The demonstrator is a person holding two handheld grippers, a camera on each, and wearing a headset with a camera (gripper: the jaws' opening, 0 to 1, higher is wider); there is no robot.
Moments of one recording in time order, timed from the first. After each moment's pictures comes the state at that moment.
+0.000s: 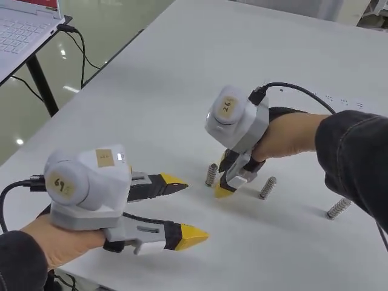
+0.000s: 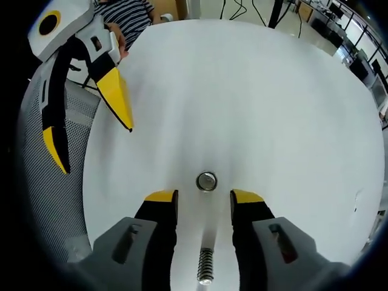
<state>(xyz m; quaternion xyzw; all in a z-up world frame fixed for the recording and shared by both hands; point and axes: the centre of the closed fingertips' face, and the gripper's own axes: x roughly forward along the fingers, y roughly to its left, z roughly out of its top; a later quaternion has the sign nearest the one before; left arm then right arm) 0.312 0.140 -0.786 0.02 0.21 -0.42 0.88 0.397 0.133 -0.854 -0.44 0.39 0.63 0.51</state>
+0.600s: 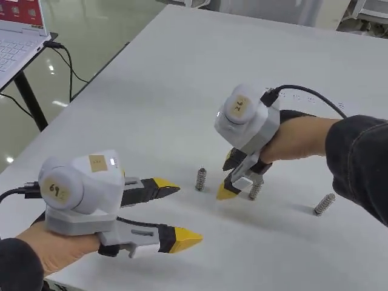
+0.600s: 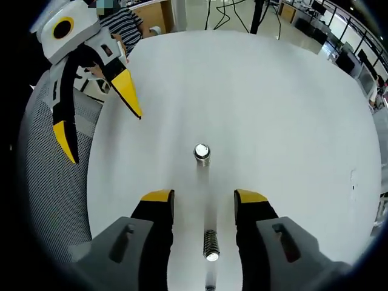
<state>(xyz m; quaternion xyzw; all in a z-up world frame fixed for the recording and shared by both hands) 0.312 0.137 -0.784 0.03 0.22 -0.43 0.88 0.403 0.109 -0.833 -0.41 0.38 0.61 0.56</state>
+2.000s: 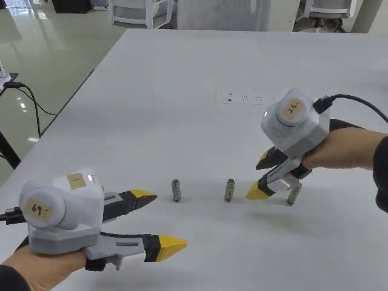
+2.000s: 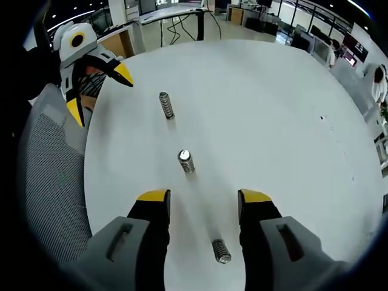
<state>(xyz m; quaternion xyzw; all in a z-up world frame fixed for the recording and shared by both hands) 0.318 0.133 -0.785 0.05 0.23 -0.42 0.88 0.421 0.001 -0.816 -0.31 0.38 0.53 0.69</state>
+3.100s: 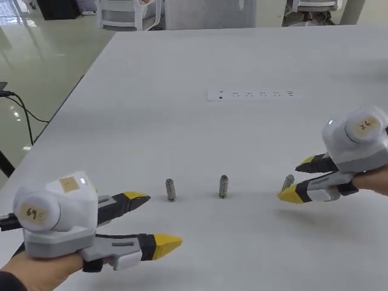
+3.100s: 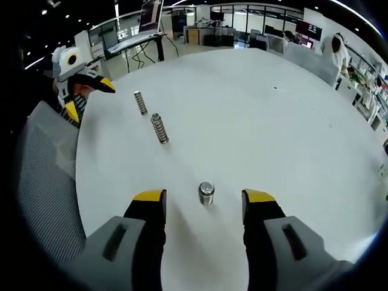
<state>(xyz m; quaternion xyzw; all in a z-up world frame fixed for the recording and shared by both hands) 0.320 0.134 -0.789 0.04 0.24 -0.41 0.88 0.415 -0.075 -0.823 -0.20 0.35 0.45 0.79</state>
